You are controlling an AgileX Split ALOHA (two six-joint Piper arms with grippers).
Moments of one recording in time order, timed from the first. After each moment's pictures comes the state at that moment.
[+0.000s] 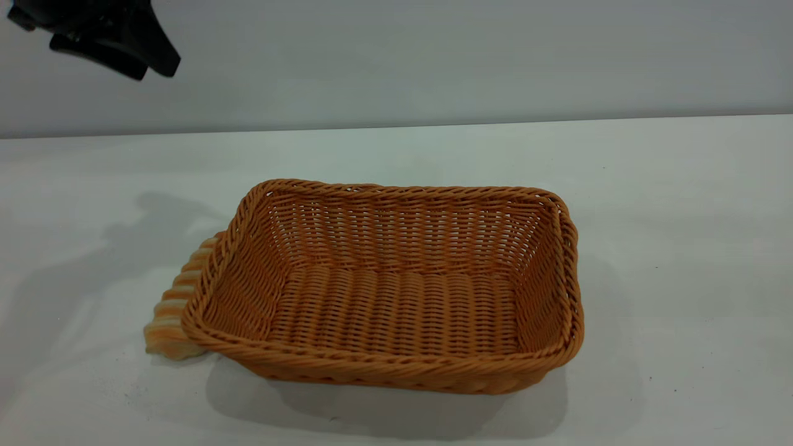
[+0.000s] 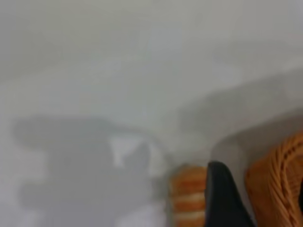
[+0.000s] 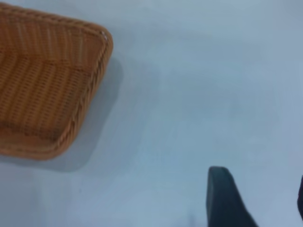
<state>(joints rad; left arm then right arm) 0.01 1.98 -1.46 -0.58 0.64 0.66 0.14 0.58 -0.49 0.06 0.69 -0.03</state>
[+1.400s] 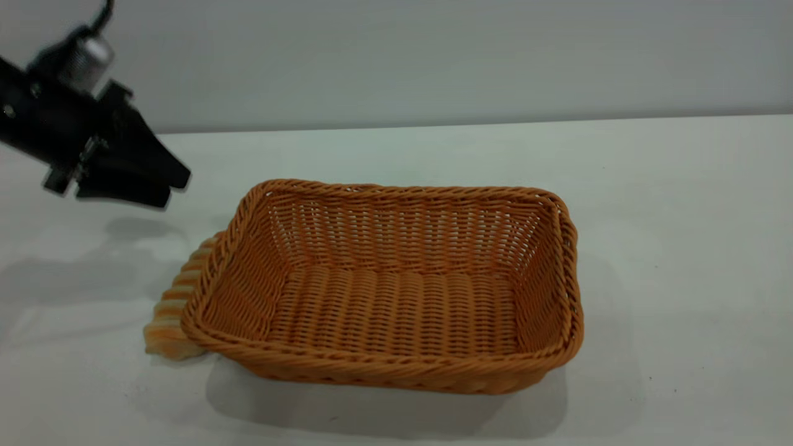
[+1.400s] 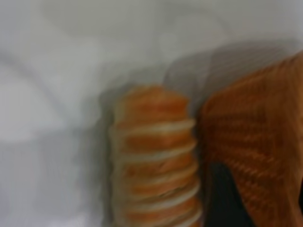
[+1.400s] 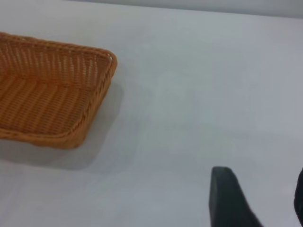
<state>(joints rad) 0.19 2.24 -1.35 -0.99 0.88 0.95 0.14 -0.01 -0.49 0.03 1.07 0.00</state>
